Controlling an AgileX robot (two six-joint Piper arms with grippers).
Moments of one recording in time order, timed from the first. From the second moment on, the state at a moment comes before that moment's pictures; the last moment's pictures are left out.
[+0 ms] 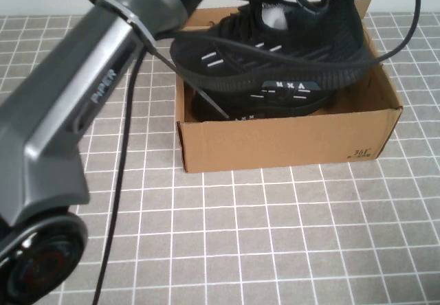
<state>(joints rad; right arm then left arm) -0.10 -0.01 0.03 -0.04 0.39 0.17 -0.81 2.12 -2.52 0.39 1.29 -0.50</state>
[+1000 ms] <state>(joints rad) -0.10 -0.01 0.03 -0.04 0.39 0.17 -0.80 2.27 -2.52 0.30 1.23 -0.69</state>
